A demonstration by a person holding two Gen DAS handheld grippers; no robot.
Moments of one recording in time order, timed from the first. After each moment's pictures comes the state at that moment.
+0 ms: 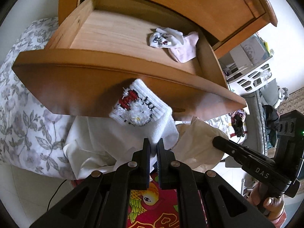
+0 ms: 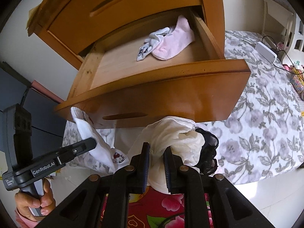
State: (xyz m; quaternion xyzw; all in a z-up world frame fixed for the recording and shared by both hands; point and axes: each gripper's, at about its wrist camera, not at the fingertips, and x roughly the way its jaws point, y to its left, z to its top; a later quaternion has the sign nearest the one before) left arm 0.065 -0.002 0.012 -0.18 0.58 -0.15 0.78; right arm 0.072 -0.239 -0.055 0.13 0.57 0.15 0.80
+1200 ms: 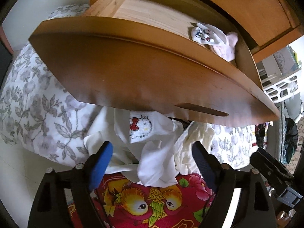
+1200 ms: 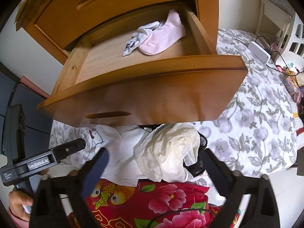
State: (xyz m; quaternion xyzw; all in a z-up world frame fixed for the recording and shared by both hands) left arm 0.075 0.022 -0.017 -0.17 0.61 -0.04 0.77; right arm 0.079 -0.241 -0.065 0.09 0.58 0.11 0.80
